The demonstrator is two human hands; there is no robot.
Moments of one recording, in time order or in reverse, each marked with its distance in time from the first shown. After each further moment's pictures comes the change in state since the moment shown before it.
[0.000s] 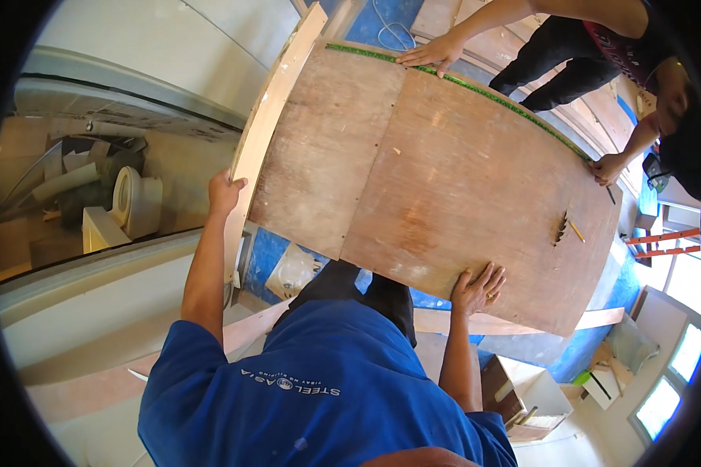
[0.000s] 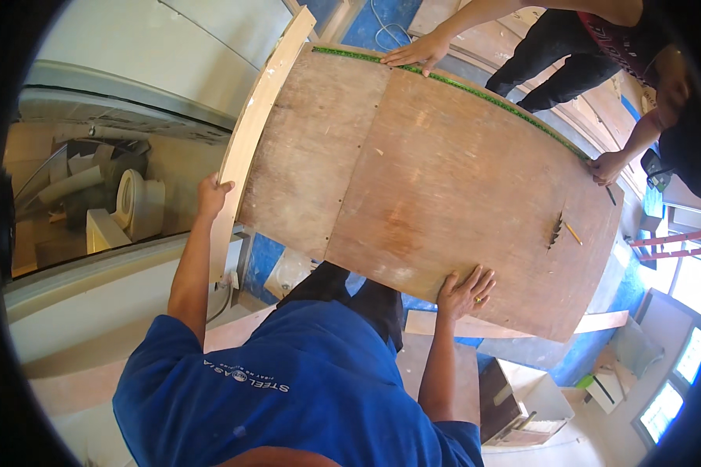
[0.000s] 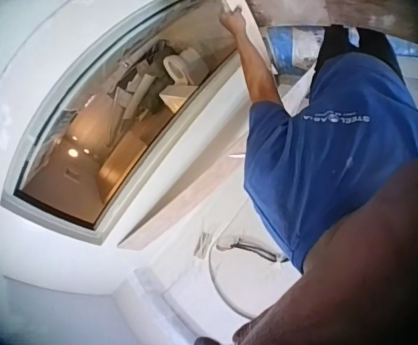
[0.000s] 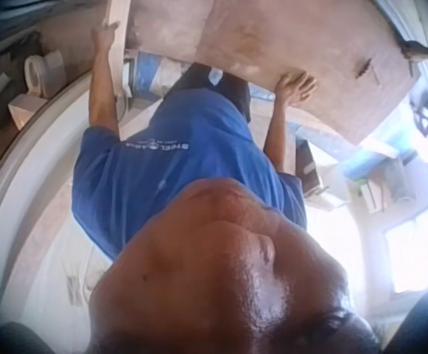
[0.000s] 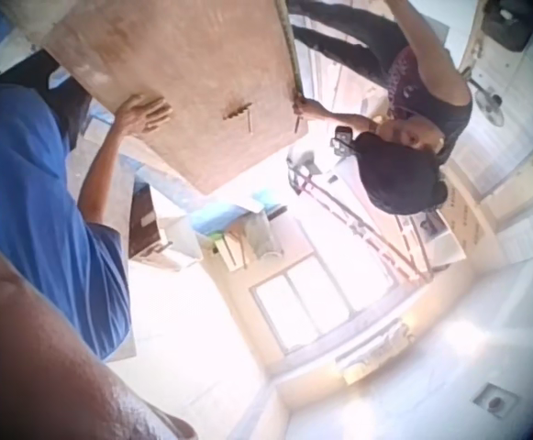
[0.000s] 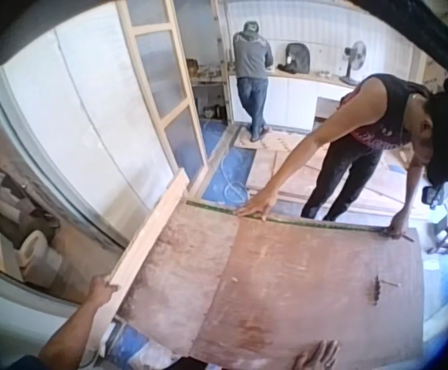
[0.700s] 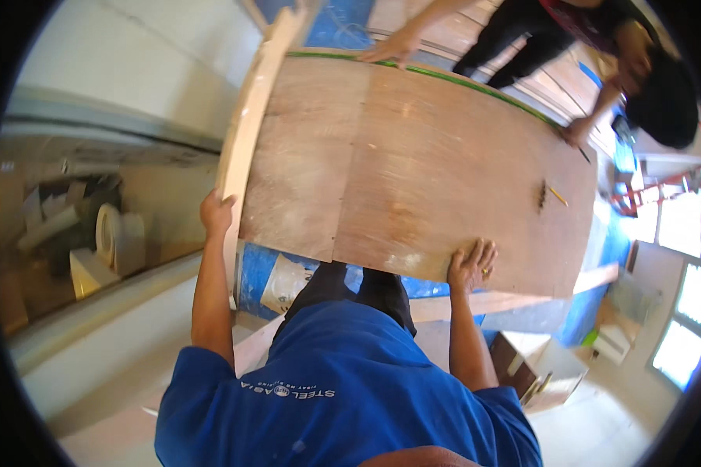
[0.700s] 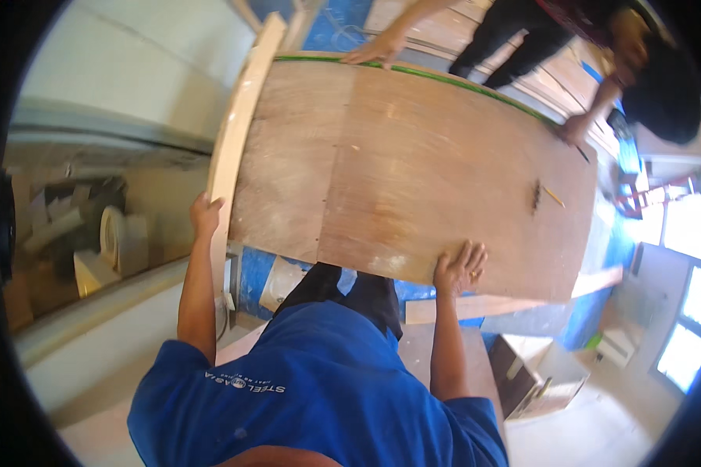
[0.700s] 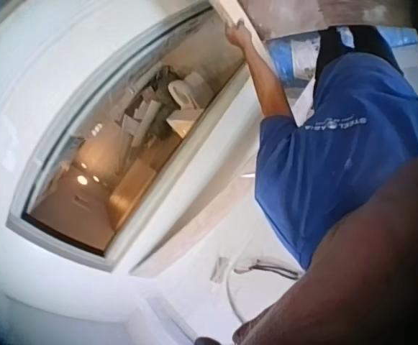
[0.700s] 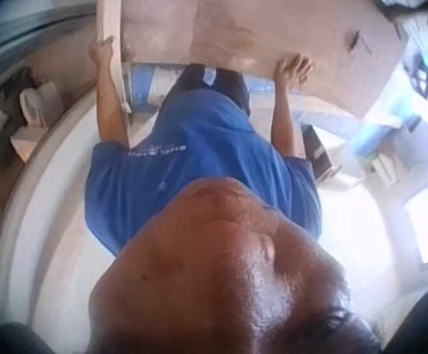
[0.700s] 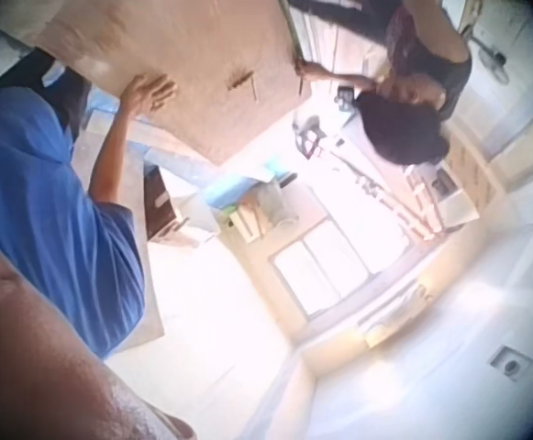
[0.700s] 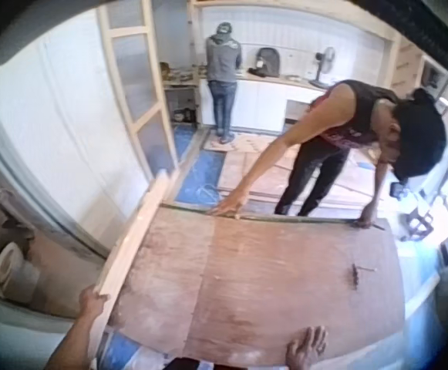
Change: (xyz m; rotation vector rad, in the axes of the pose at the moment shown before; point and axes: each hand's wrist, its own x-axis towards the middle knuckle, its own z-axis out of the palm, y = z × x) left_hand 0.008 -0.026 0.028 0.129 0.120 0.126; right_hand -0.005 -0.006 -0.006 0.037 -0.023 0.074
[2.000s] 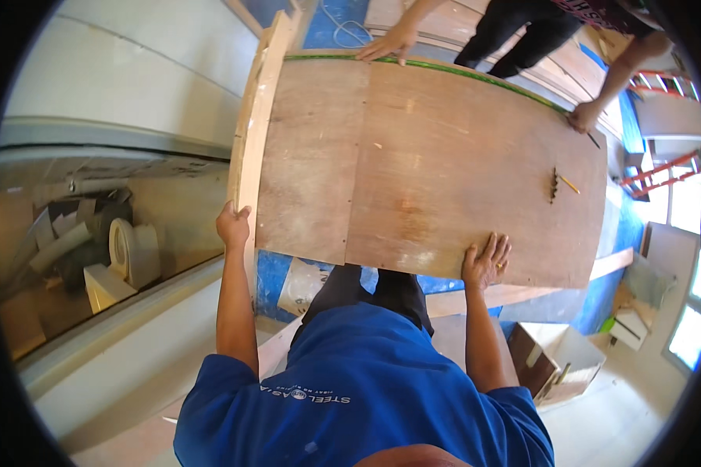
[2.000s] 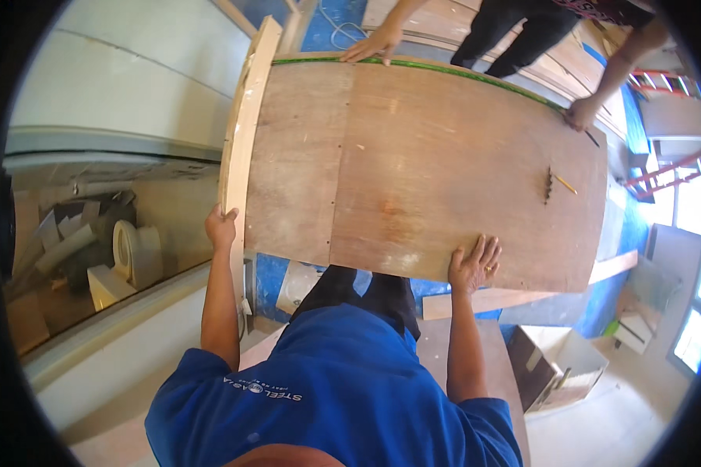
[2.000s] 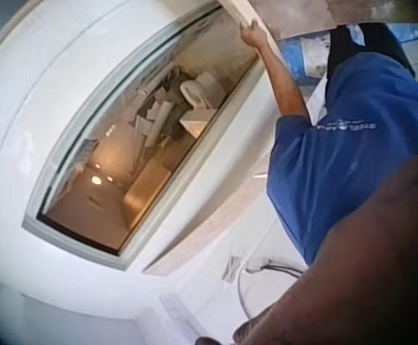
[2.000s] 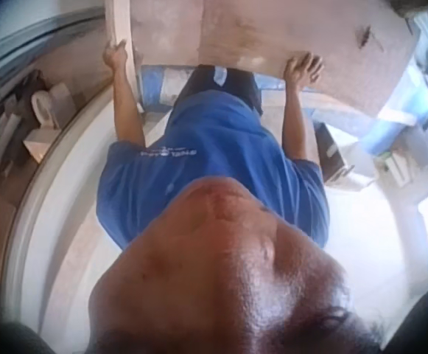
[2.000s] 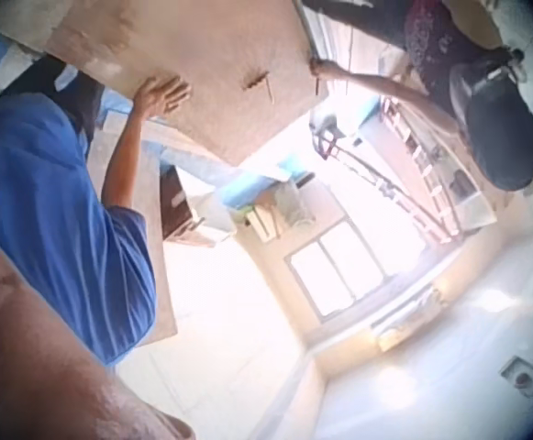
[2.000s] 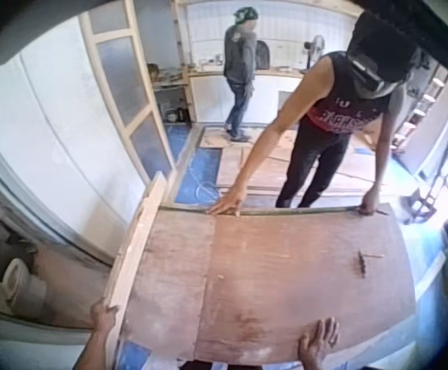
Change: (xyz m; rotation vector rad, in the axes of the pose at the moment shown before) left_hand -0.015 0.030 0.005 0.020 -0.033 -0.121; right_hand 0.000 0.002 0.007 -0.012 0.028 -0.019
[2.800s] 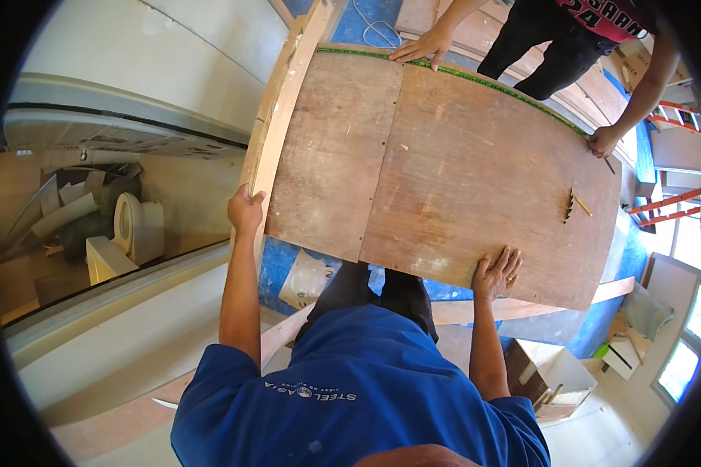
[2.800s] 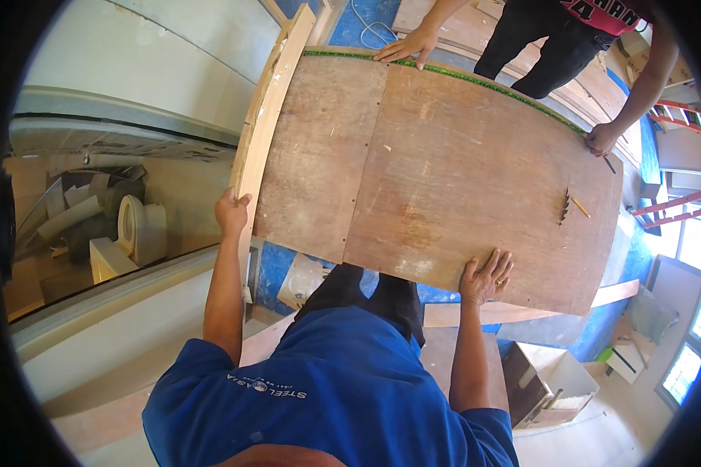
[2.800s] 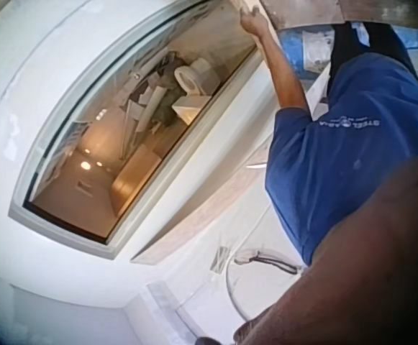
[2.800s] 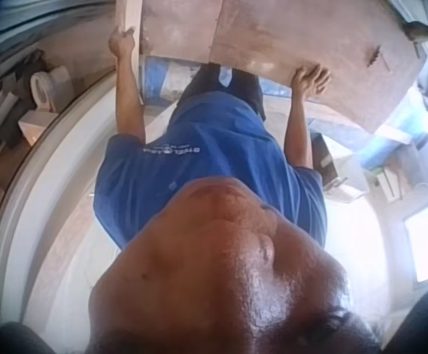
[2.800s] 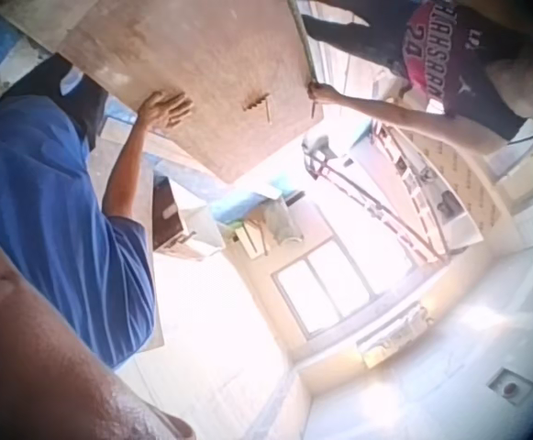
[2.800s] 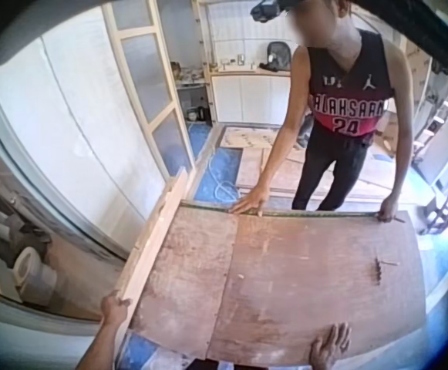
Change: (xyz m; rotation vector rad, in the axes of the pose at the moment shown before) left_hand -0.004 -0.012 -0.009 -0.029 0.058 0.024; right_hand 0.004 0.001 -0.001 -0.059 -0.044 0.003
